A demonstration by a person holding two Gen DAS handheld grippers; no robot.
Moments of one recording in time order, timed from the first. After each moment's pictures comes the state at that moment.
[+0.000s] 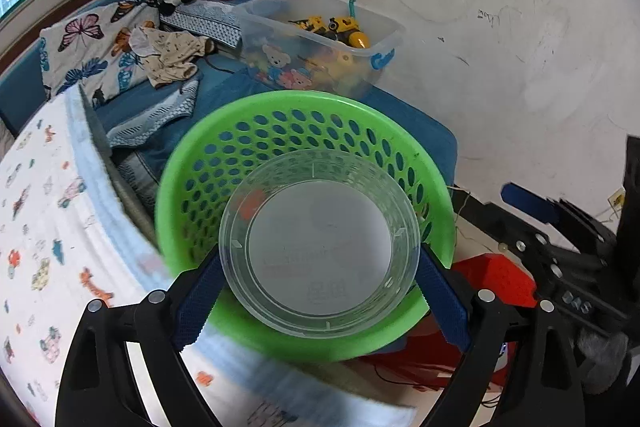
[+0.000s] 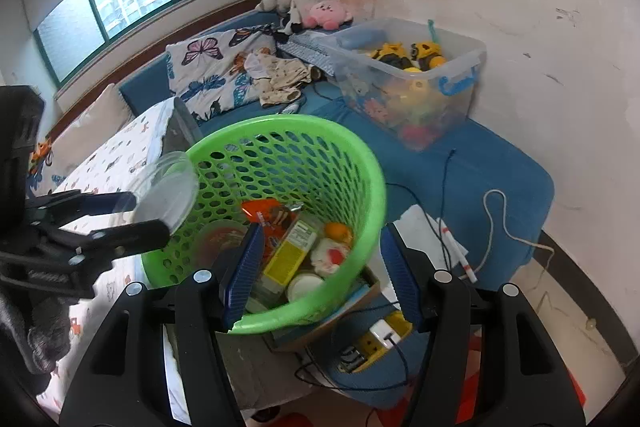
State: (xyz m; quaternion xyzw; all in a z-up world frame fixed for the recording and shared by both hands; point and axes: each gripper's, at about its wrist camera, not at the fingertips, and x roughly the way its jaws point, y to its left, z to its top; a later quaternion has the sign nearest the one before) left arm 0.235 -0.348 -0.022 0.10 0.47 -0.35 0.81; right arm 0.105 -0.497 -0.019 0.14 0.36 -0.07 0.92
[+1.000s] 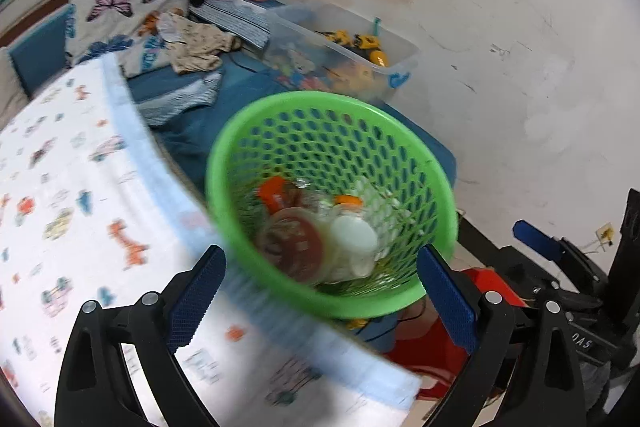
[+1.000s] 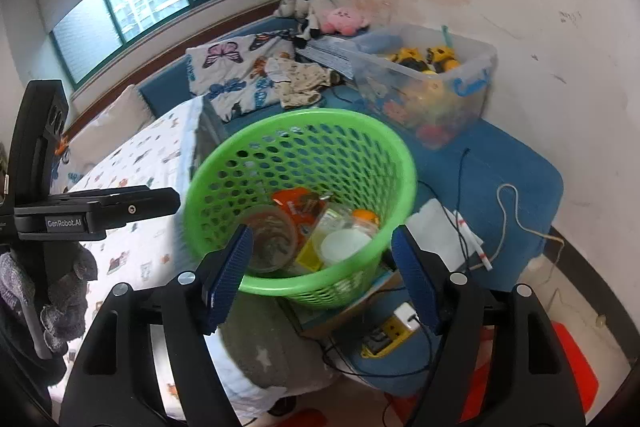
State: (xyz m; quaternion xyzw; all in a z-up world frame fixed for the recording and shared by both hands) left arm 0.225 -0.273 -0.010 0.04 0.46 -0.32 0.83; right arm 0.078 -0.450 -0.007 0.14 0.35 -0.03 0.93
